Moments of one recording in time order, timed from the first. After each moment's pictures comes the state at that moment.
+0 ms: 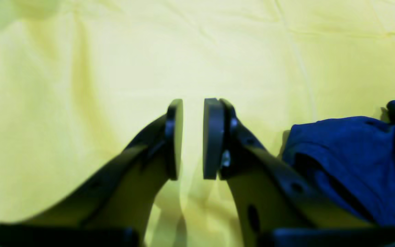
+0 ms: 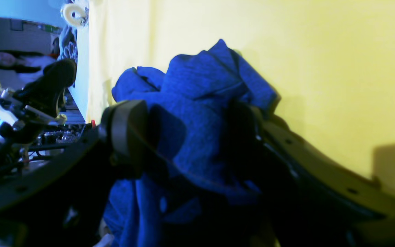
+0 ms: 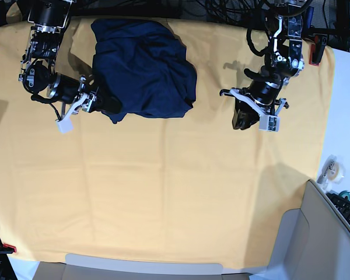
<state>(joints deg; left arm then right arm) 14.3 -11.8 -2.2 103.5 -25.1 -8.9 30.3 -2.2 13.3 19.7 80.7 69.9 24.8 -74.1</state>
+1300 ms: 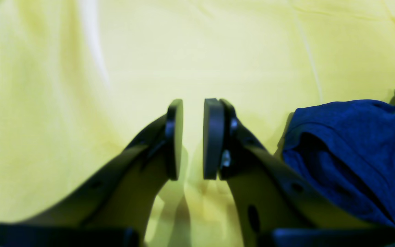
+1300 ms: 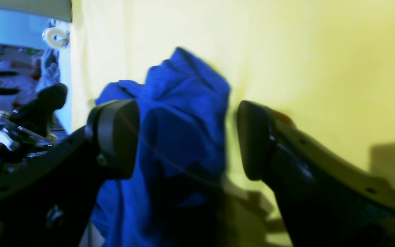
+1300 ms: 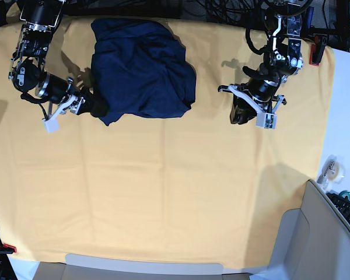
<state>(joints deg) 14.8 -11.6 -1.9 103.4 -25.1 -8.9 33.0 -3.0 15.6 21.2 81.5 68.2 21.4 -72.0</state>
